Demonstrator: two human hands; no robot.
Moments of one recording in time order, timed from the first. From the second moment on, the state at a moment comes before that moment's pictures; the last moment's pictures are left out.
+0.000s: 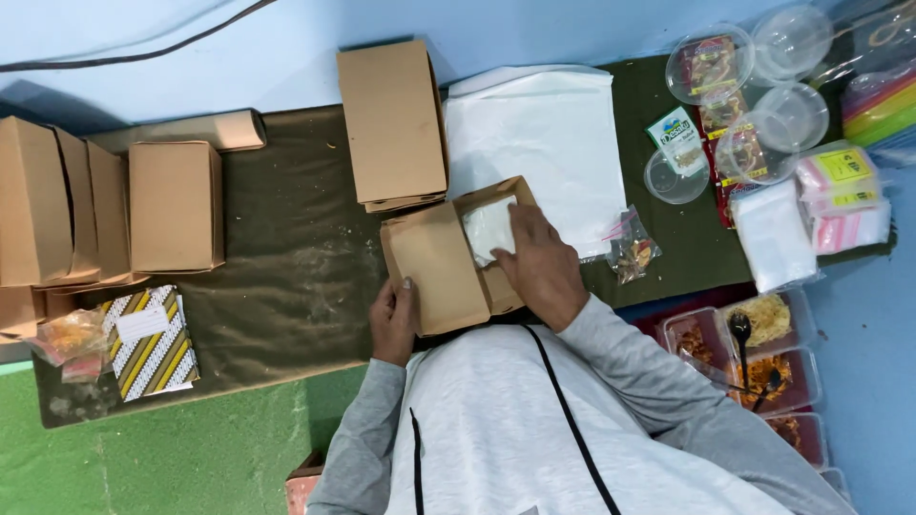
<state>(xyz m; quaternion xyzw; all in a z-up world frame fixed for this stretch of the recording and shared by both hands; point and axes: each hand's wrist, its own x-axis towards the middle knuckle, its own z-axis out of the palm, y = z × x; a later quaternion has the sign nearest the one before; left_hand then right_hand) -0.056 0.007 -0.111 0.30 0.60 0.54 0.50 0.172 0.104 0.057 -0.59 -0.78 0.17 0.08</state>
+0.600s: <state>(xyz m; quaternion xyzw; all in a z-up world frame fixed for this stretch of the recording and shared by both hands) -0.055 0.015 -0.086 0.28 0.58 0.53 0.55 0.170 0.117 -0.015 -0.50 -0.84 -0.18 0.13</state>
